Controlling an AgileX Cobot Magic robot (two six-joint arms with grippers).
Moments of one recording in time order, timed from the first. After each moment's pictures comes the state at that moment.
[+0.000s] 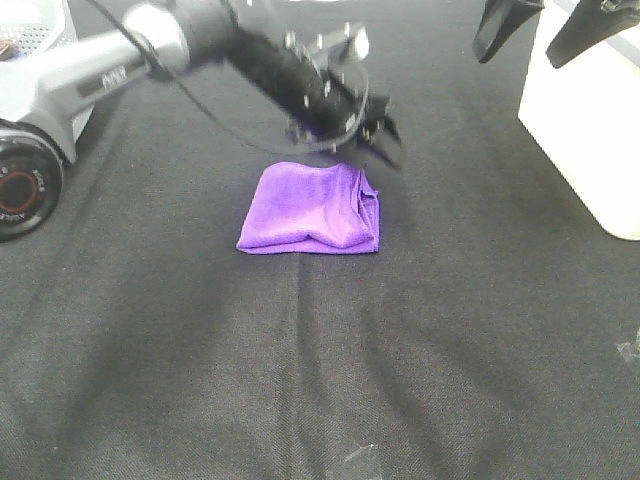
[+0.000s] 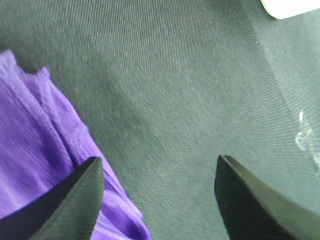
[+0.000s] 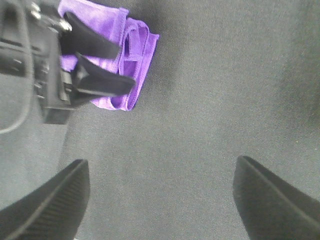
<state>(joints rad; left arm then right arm) -0.47 2.63 -2.47 -0.68 1.05 0.31 0.18 1.79 -1.74 0.26 1.22 -0.09</state>
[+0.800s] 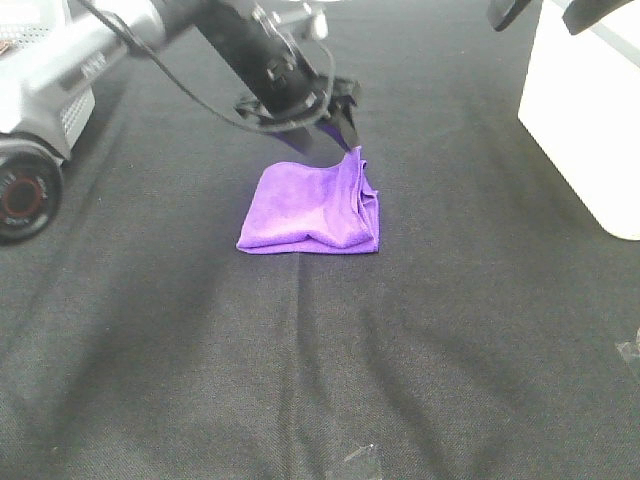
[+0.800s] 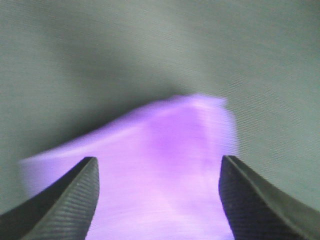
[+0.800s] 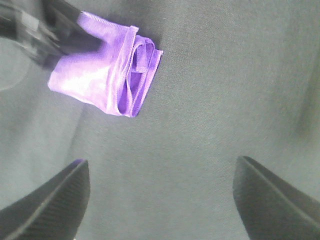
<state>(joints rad) -0.42 2.69 -2.68 -0.46 1.22 0.09 0.18 1.71 -1.74 0.27 1.22 -0.16</state>
